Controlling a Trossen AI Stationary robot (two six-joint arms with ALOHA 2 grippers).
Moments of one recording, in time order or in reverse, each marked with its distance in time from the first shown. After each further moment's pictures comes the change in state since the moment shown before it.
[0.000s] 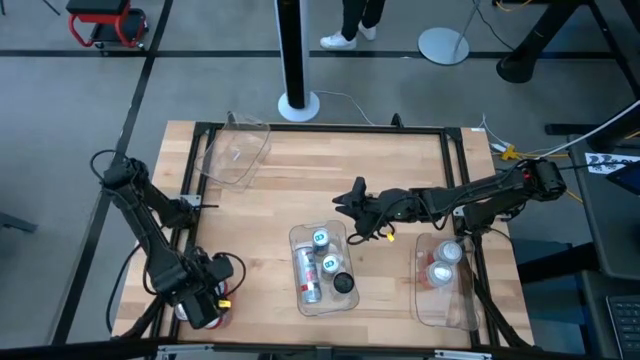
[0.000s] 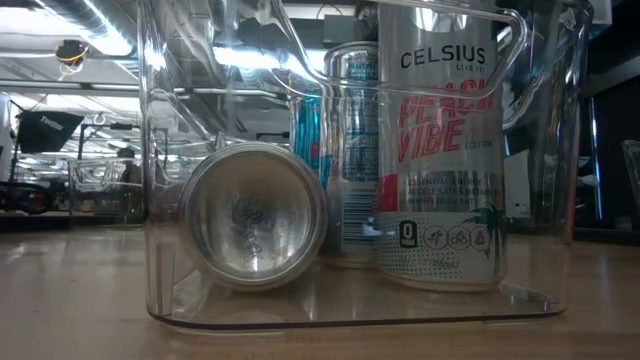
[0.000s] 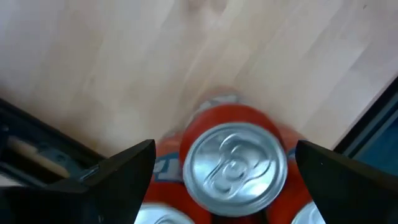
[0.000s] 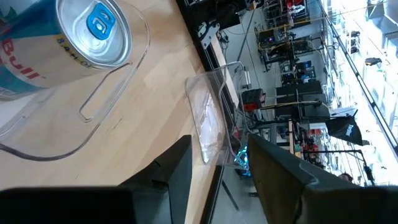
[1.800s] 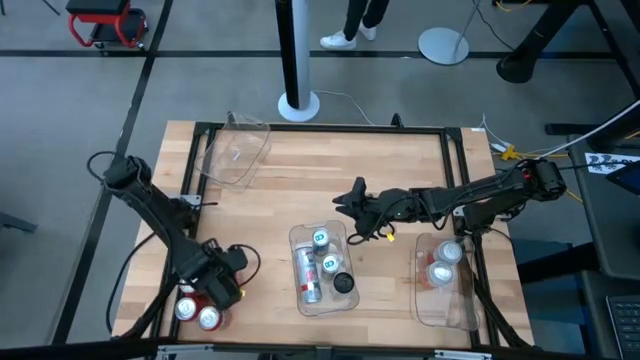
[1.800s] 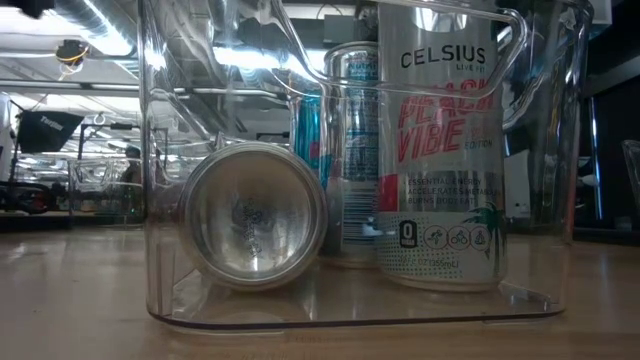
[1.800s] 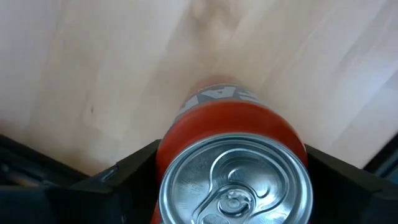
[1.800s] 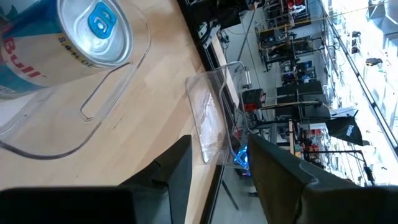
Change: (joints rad) left arm 0.162 -0.018 -0.124 0.109 0.066 0.210; right arm 0.000 -0.001 0.000 -0.006 0.000 -0.002
